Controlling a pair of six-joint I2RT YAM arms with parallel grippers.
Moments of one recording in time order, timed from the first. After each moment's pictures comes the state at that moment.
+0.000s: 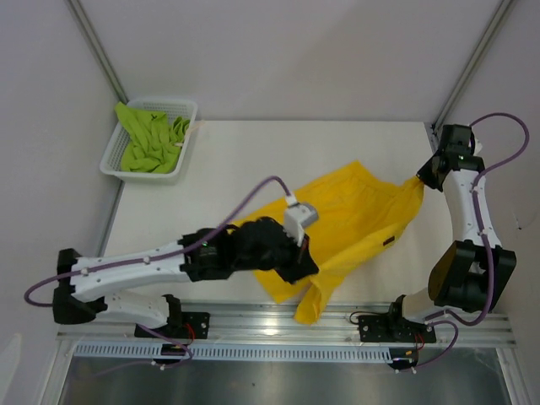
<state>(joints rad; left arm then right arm) -1.39 1.26 1.21 -0.46 -0.03 -0.61 -0.21 1.48 1.35 -0.74 0.18 0.51</state>
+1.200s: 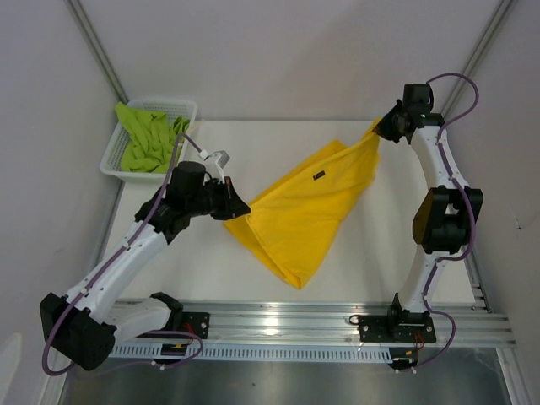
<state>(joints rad) -0.47 1.08 0.97 -0.50 0.35 -0.50 -0.02 1.96 1.87 -0.63 -0.07 0.69</state>
